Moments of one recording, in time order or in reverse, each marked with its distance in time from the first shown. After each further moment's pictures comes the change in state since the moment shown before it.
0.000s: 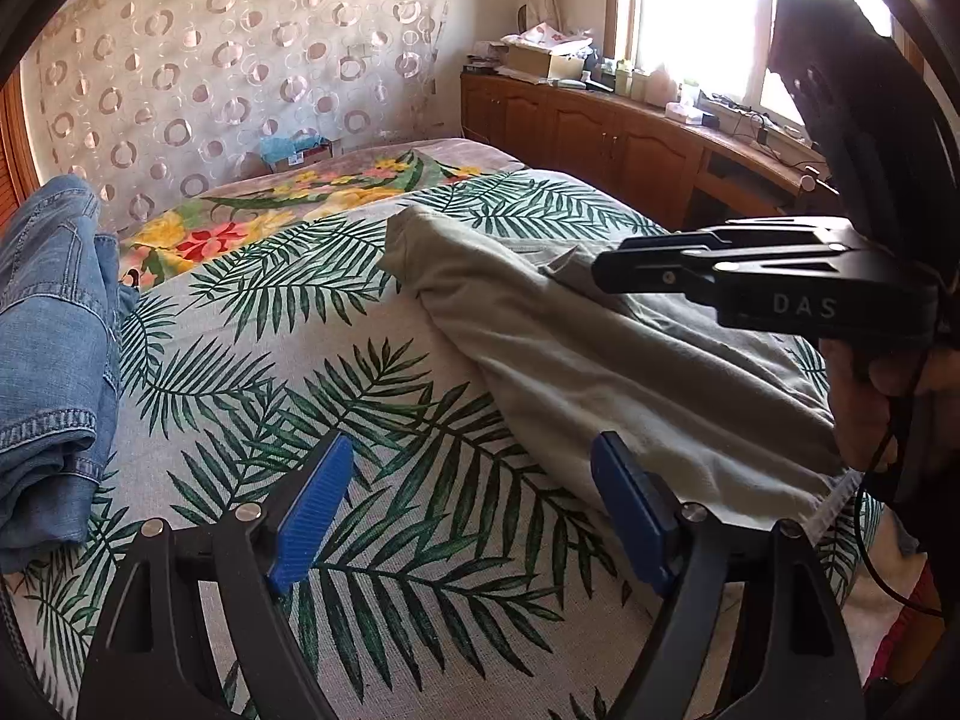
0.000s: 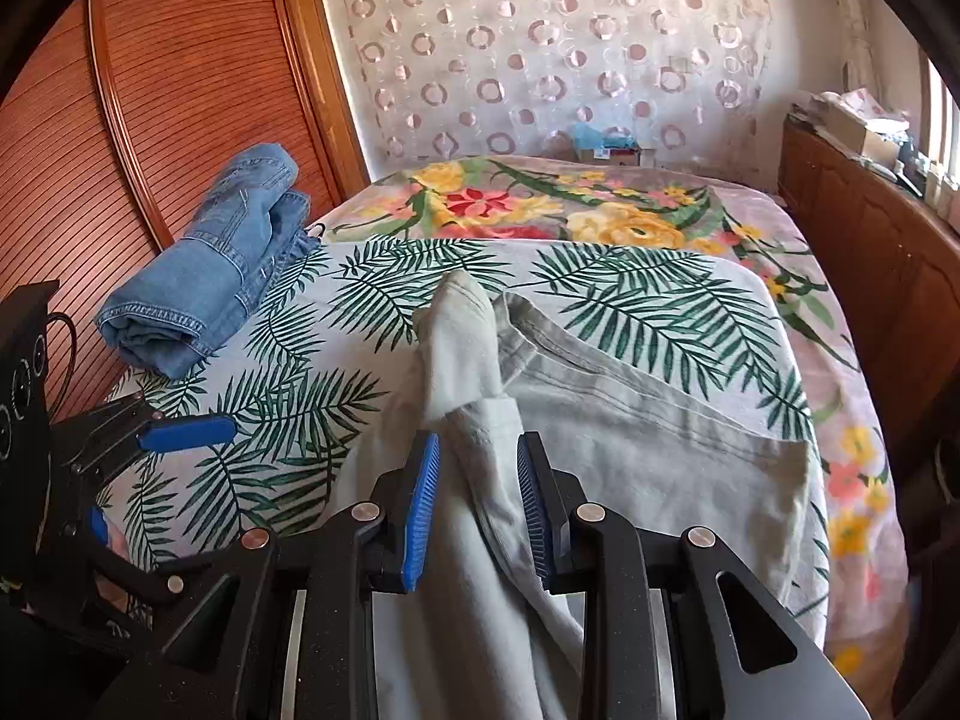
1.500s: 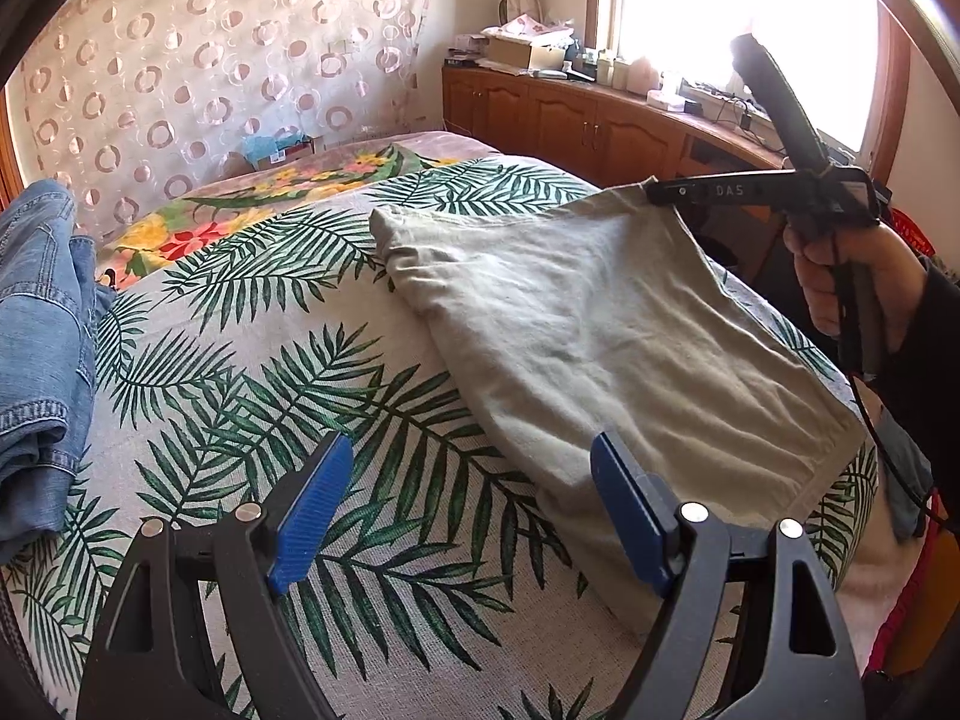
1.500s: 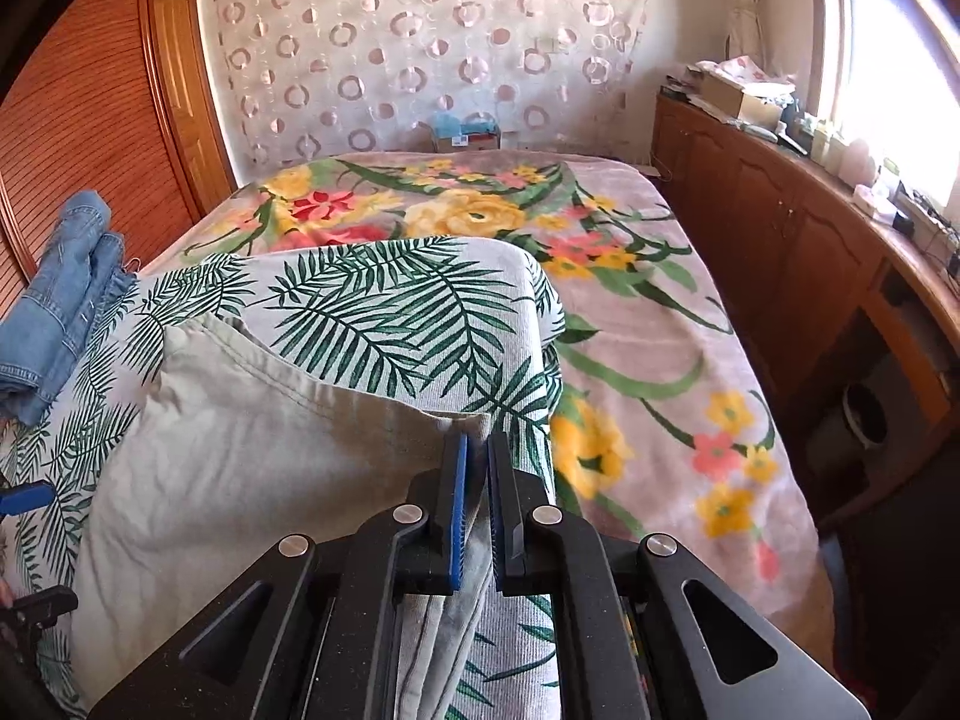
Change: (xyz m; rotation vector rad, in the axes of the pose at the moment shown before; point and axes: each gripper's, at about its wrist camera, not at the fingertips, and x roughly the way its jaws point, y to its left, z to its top) left arm 0.005 -0.019 -0.006 0.027 0.016 -0.029; right arm -0.012 -0.080 0.017 0.105 0.011 -0.287
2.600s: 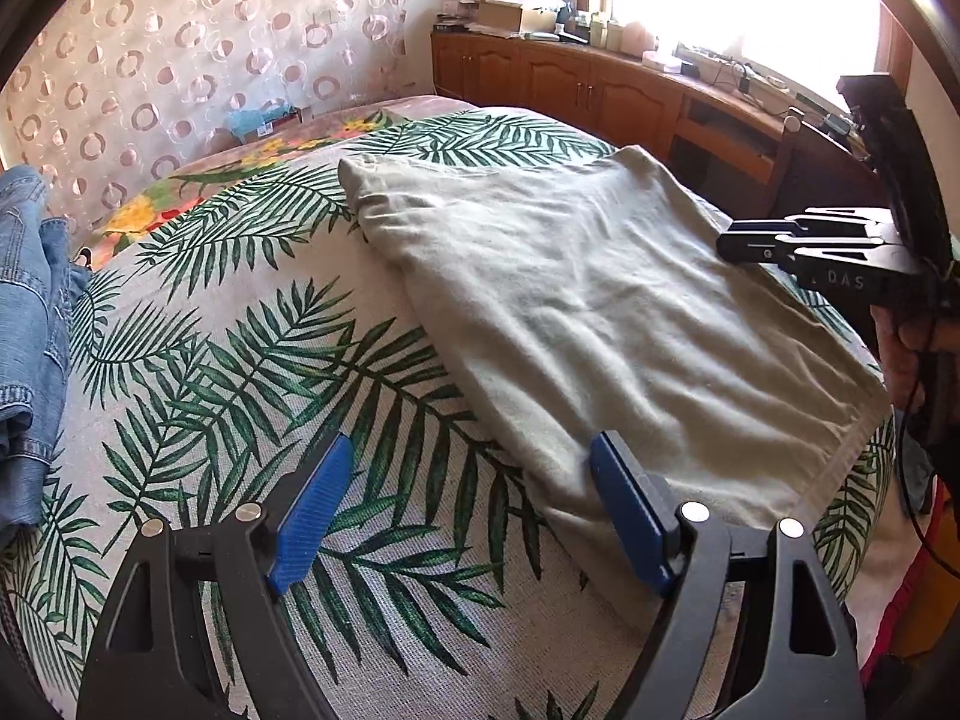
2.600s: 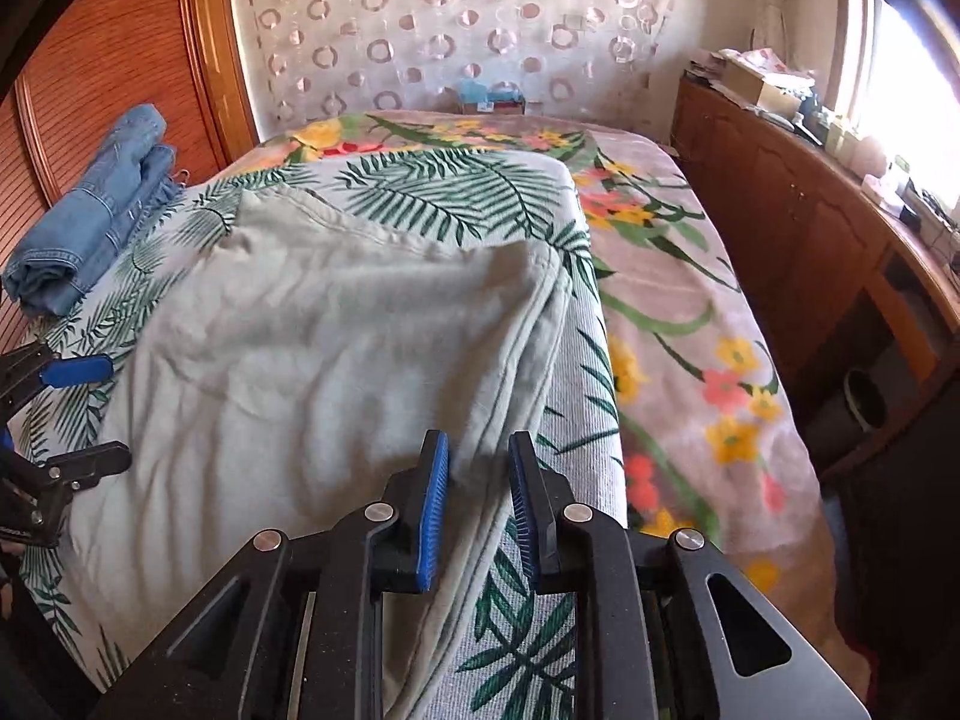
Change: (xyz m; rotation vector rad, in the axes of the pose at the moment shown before) left arm 0.022 -0.009 -0.007 0.023 0.090 -0.007; right arm -0.028 0.017 -0.069 -0.055 0.075 0.024
